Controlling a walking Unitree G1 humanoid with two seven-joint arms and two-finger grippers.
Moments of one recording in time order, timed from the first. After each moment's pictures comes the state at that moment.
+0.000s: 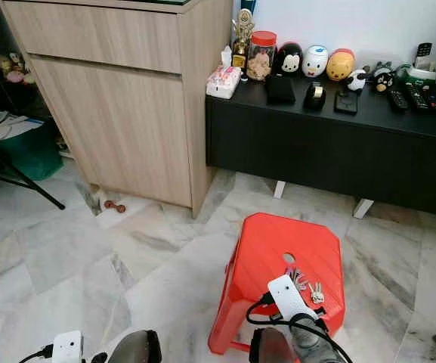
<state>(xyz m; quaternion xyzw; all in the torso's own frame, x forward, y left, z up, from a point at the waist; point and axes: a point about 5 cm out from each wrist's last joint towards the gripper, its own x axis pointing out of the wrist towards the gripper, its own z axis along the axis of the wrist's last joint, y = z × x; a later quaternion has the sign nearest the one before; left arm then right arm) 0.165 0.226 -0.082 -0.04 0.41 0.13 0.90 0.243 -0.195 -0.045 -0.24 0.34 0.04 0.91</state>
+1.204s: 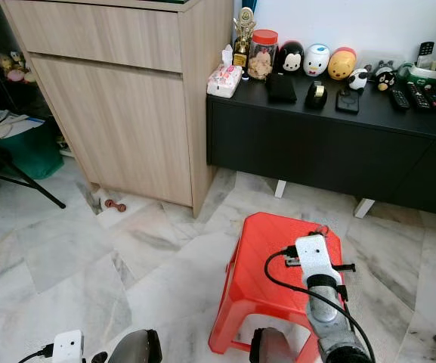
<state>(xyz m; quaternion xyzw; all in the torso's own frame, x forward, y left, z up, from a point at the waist) 0.167 0.228 -0.080 -0.03 0.40 0.13 0.91 0.287 -0.210 0.031 -0.16 0.05 -0.09 0.98</state>
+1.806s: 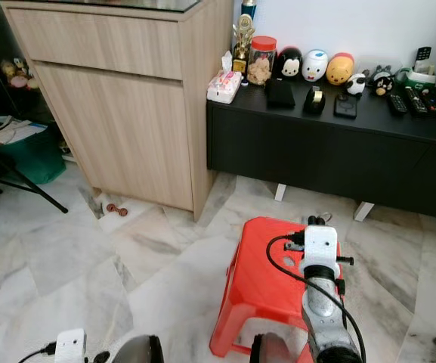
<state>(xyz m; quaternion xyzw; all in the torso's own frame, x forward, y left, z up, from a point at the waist) 0.167 0.227 -0.081 -0.03 0.40 0.12 0.91 0.292 -0.207 0.048 -0.09 0.01 -0.12 0.99</state>
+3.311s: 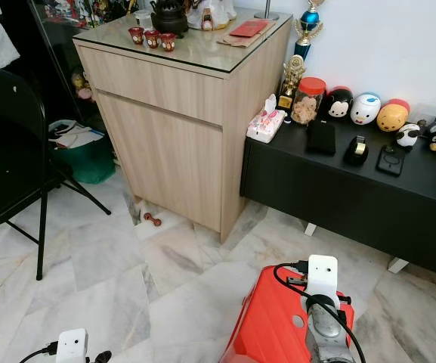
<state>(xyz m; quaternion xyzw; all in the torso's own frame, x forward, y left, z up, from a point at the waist) 0.169 0.225 -0.081 -0.04 0.41 0.12 0.91 0.267 -0.216 -0.007 -0.04 0.18 -0.11 0.98</state>
